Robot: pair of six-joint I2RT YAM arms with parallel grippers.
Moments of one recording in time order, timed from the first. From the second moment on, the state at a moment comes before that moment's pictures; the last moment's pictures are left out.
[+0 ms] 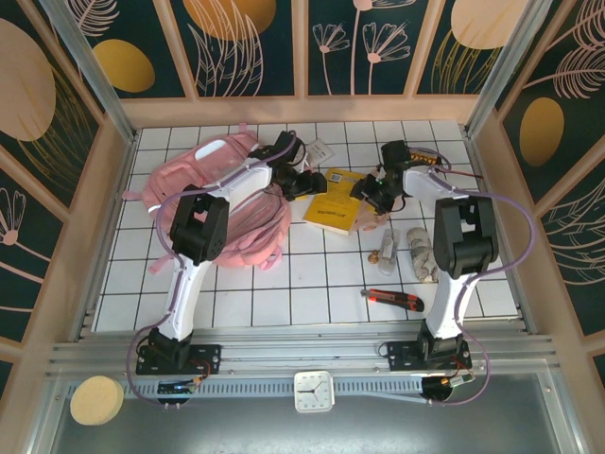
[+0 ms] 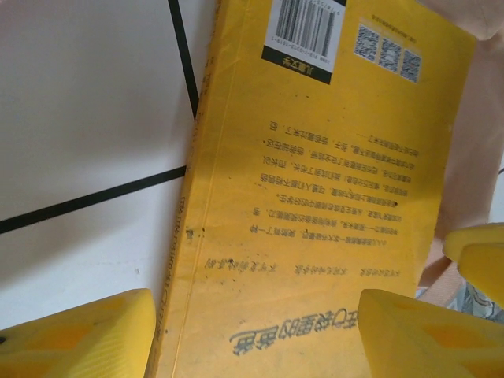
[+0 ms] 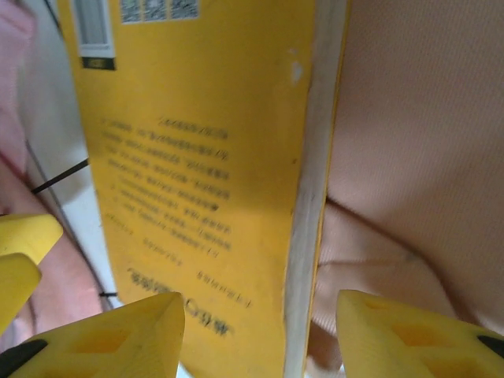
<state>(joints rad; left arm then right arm) -0.51 2.35 1.93 -0.64 0.48 -0.57 0.20 1.94 1.38 -0.63 -0.40 0.63</state>
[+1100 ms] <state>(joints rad) -0.50 2.45 1.99 -0.63 0.56 -0.57 0.17 1.88 1.12 -0.16 -0.68 0.57</state>
